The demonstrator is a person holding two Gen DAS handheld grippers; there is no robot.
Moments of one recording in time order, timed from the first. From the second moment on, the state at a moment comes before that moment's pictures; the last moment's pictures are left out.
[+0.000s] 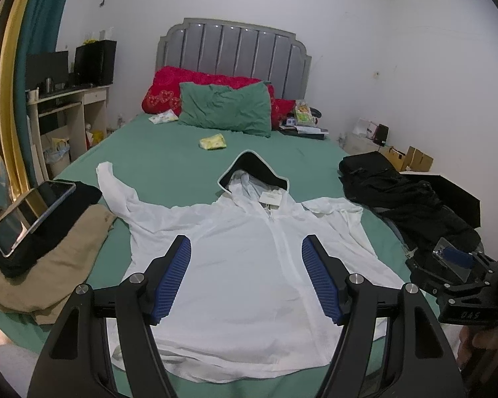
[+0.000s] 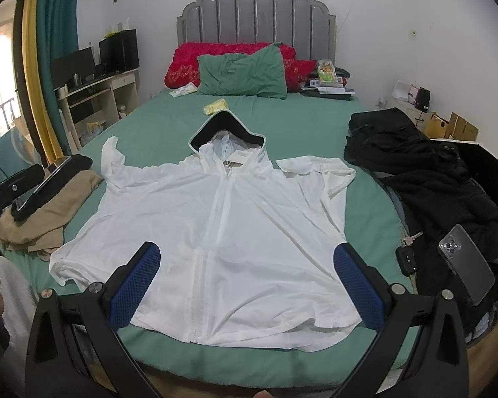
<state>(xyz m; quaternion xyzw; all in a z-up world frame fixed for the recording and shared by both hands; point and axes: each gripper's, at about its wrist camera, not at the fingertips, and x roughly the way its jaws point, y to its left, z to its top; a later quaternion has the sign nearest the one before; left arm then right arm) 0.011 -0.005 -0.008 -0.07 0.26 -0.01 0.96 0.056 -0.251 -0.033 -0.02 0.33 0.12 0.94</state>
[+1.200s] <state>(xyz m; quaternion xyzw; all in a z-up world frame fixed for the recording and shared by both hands) 0.242 0.096 -0.166 -0.04 0.39 0.02 0.92 0.404 -0.241 -0.155 -0.25 0.35 0.15 0.89</state>
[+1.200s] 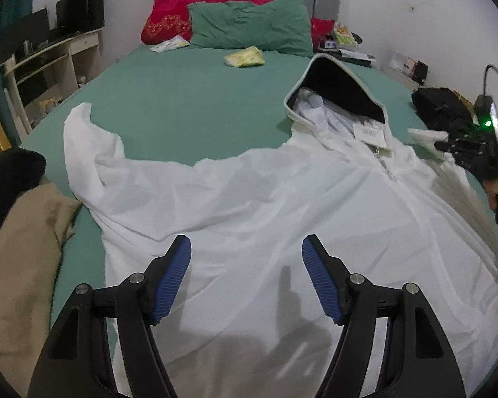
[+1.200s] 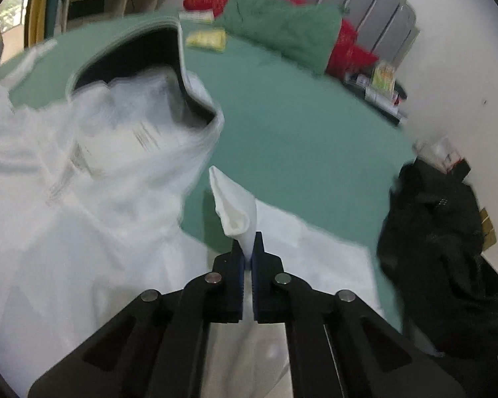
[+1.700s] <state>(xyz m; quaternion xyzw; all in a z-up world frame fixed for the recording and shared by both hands) 0.211 0.147 -0.105 -0.06 0.34 0.07 0.94 0.285 -0.063 -0.108 -0.14 0.35 0.28 0.88</state>
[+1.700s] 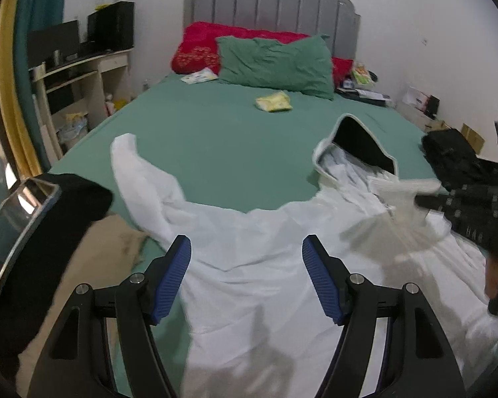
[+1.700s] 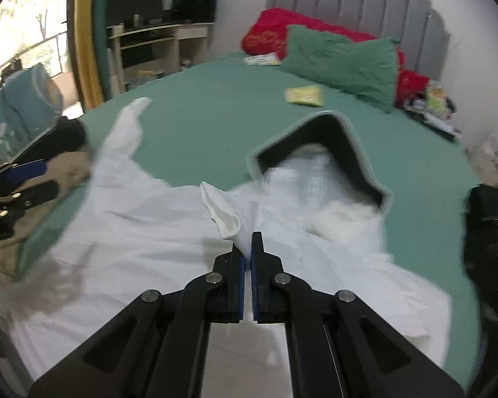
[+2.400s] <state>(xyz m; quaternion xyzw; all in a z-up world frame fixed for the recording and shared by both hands) 0.302 0.238 -0.181 -0.13 0.42 0.16 0.88 0.285 -0.054 -0.149 -0.08 0.44 0.38 0.81</state>
